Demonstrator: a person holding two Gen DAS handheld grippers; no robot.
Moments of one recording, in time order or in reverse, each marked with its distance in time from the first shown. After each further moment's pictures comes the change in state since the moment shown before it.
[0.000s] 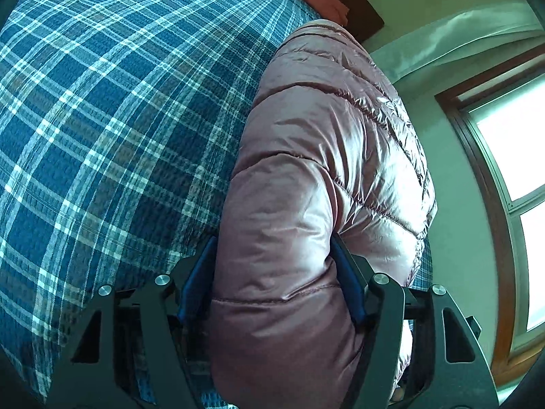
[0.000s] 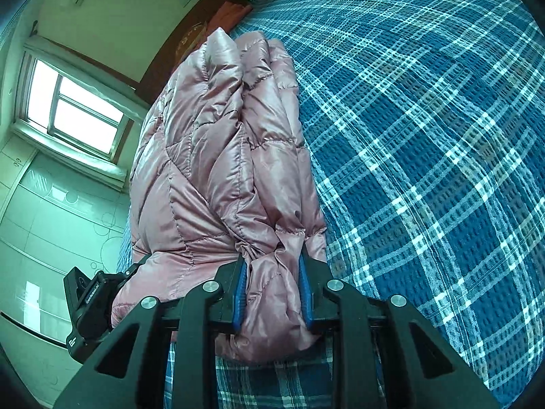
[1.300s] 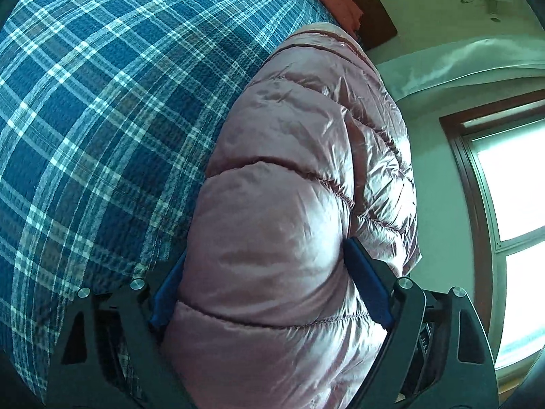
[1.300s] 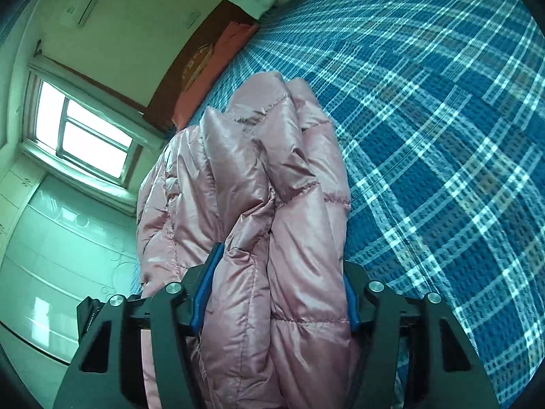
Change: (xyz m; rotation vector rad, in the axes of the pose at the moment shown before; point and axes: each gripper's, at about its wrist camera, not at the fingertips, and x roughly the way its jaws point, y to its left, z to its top) left arm 0.039 -0.013 0.062 -0.119 0.051 -0.050; right arm 0.039 0.012 0.055 0.022 -0.047 0.108
